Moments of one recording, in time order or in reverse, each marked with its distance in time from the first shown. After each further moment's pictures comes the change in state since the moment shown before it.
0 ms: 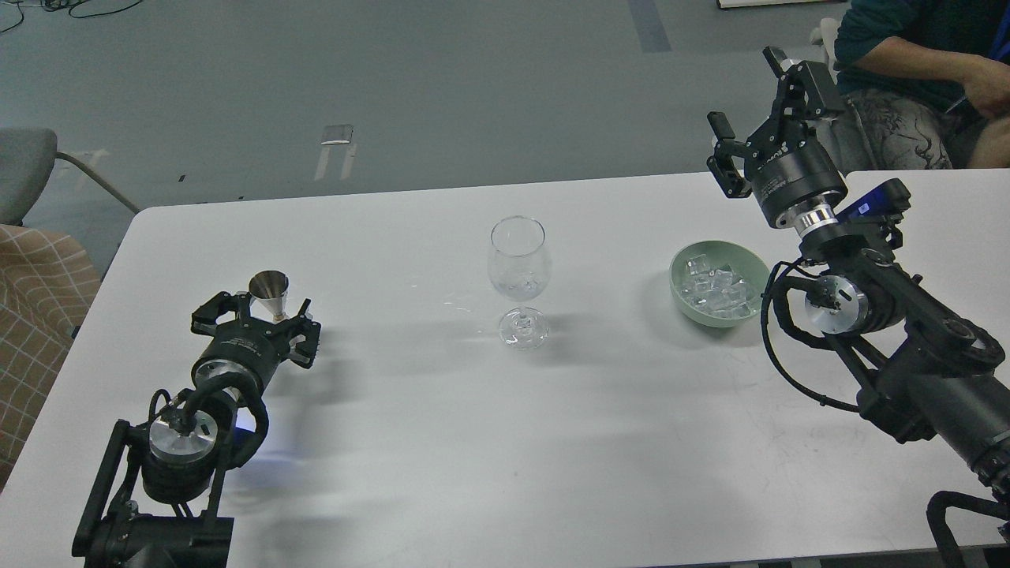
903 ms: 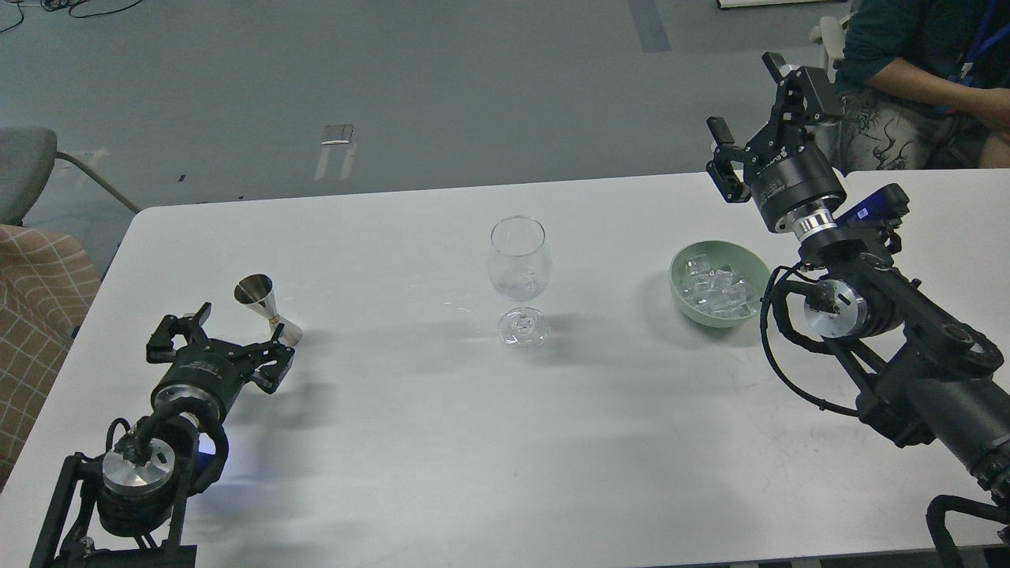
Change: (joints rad) left arm 0.104 0.043 -0.067 -0.067 -0.048 -0.023 0.040; right arm -0.011 0.003 0.000 0.001 0.001 0.000 0.000
